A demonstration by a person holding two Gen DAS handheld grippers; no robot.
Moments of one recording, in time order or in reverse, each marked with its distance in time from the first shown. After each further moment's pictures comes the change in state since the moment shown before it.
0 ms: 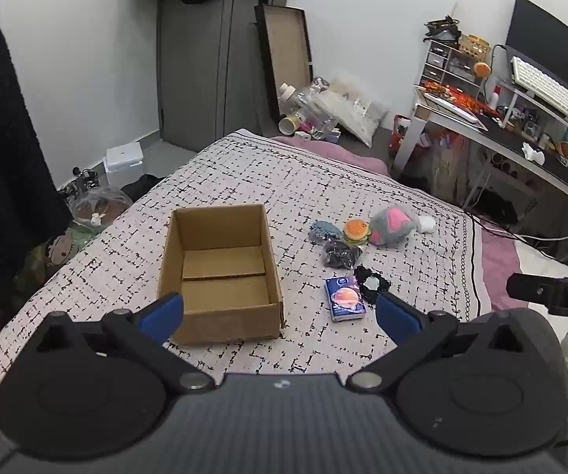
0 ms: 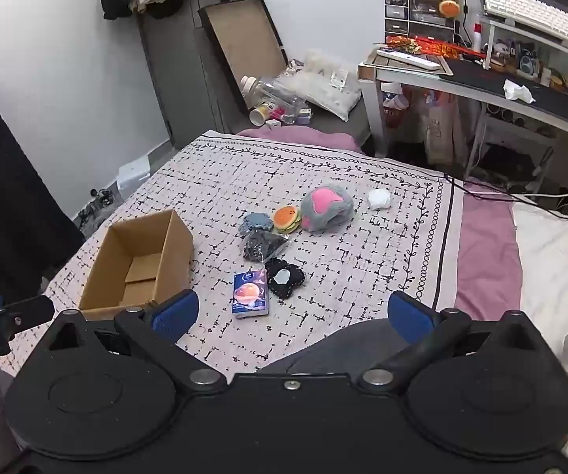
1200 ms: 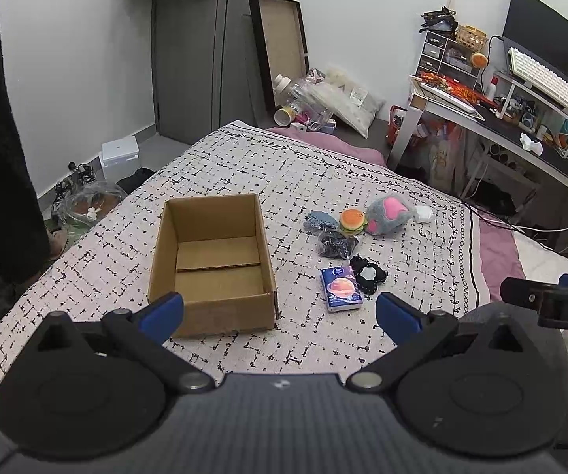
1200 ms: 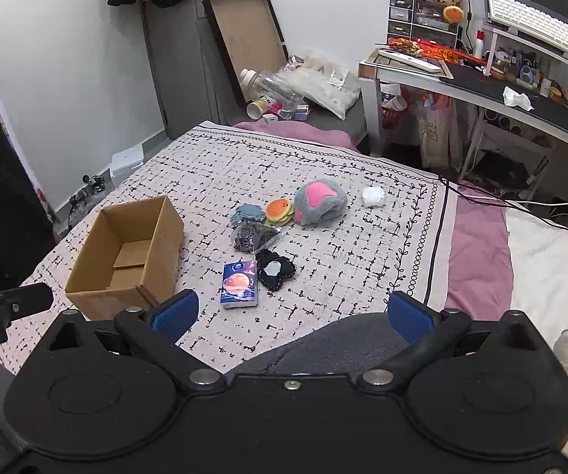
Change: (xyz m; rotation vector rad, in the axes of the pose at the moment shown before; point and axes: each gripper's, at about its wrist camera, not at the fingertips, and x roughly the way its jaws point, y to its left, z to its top) left arm 0.006 -0.004 -0.005 0.014 0.021 0.001; right arm 0.003 0.008 -0.010 -0.055 0.006 -0.023
